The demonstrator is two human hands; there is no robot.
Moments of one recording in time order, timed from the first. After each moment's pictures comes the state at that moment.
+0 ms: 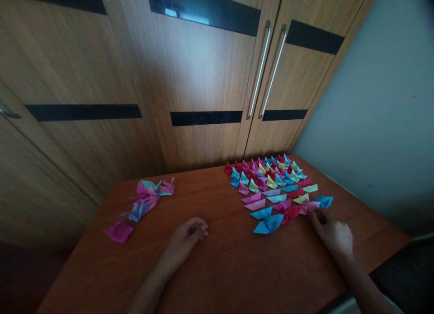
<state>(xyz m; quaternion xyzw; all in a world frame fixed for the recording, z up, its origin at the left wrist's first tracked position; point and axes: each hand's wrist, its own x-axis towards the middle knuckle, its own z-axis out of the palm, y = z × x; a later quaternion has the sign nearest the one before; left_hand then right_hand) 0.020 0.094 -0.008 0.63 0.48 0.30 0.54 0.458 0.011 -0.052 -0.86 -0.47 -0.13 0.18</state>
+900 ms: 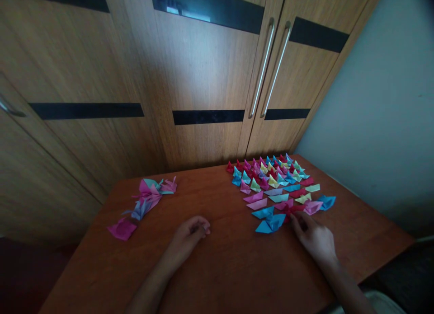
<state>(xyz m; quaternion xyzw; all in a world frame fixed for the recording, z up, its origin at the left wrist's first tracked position) 0.017 0.094 -0.012 0.64 0.46 0.30 0.54 0.396 0.013 -0.056 -0.78 -0.58 -0.14 0.19</state>
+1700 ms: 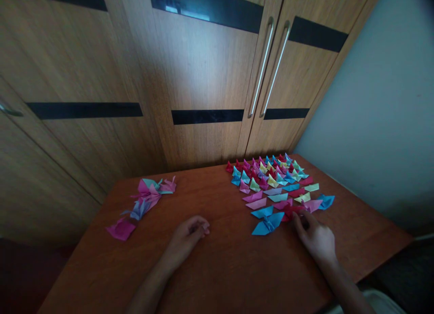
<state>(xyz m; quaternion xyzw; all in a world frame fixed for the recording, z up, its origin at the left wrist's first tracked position) 0.018 0.095 -0.012 0.64 0.47 0.29 0.53 0.396 0.013 -0.056 -0.81 -0.54 -0.13 0.21</state>
